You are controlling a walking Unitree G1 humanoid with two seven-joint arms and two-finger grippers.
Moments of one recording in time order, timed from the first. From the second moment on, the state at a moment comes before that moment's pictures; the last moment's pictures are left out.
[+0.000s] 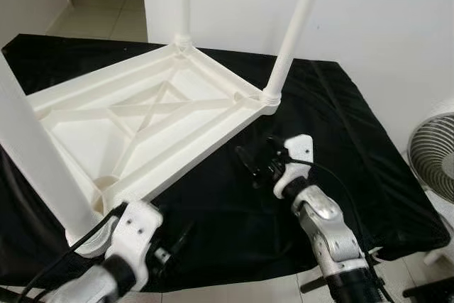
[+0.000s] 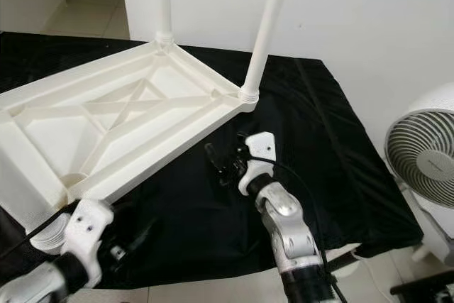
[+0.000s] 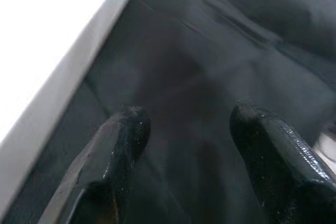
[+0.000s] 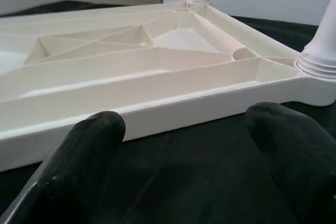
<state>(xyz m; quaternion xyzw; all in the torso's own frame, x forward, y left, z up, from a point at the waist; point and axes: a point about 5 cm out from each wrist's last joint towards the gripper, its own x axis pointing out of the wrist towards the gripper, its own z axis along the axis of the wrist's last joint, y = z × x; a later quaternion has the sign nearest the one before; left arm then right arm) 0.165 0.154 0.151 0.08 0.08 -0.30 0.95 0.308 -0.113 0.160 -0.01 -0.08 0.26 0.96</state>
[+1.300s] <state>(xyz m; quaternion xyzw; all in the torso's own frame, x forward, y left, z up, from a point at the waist) 0.122 0.146 0.182 0.02 0.12 -0.49 0.86 0.291 0.023 0.190 -0.05 -0.07 0.74 0.66</state>
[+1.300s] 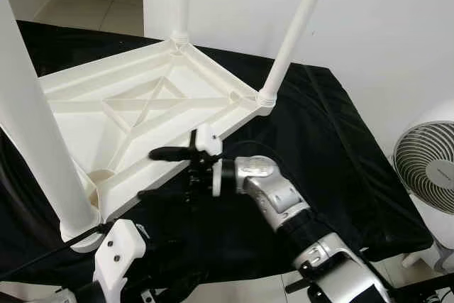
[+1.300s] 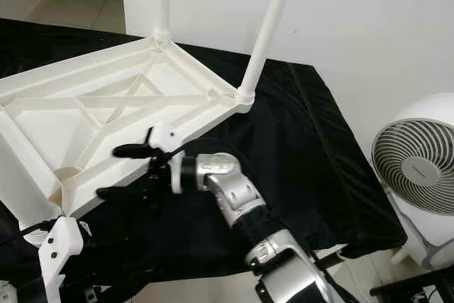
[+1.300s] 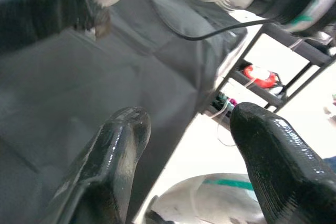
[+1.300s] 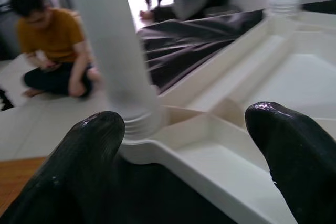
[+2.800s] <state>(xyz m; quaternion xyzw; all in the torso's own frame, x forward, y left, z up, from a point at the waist) 0.110 0.152 0.201 -0.01 0.14 -0.56 0.82 0.287 0.069 0.193 -0.05 -0.08 0.80 0.59</state>
